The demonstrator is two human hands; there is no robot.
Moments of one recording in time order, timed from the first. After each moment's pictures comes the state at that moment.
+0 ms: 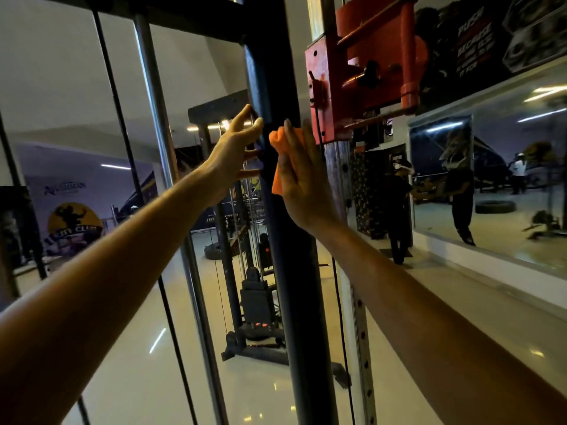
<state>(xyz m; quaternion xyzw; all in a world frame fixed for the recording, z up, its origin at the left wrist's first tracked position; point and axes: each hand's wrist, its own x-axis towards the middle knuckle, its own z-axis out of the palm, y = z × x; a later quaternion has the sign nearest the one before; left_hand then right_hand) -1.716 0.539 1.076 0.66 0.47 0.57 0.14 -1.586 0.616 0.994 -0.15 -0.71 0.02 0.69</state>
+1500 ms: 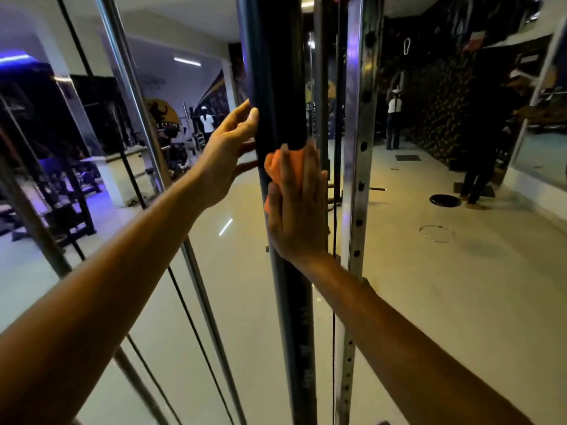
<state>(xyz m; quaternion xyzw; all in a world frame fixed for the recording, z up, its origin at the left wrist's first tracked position) -1.688 0.538 0.901 0.53 0.56 0.61 0.19 -1.573 0.619 0.776 -0.16 -0.76 0.08 0.62</state>
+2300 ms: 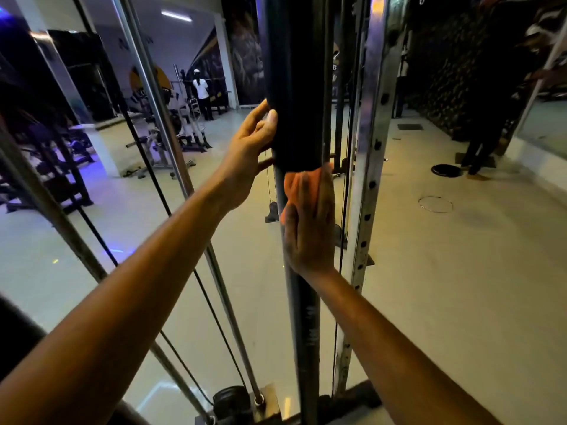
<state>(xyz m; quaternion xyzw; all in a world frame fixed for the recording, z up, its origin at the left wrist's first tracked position) -1.688 0.535 0.828 0.52 0.55 0.60 0.24 -1.575 0.609 0.664 -0.19 -0.76 0.08 0.61</state>
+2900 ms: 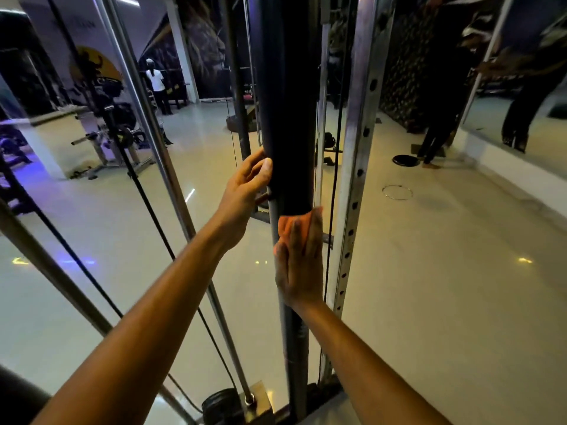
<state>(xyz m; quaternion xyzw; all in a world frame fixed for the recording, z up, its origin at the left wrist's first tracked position) -1.695 0.529 0.741 0.51 0.52 0.61 0.30 -1.573 0.579 0.574 -0.25 -0.78 0.10 0.56</state>
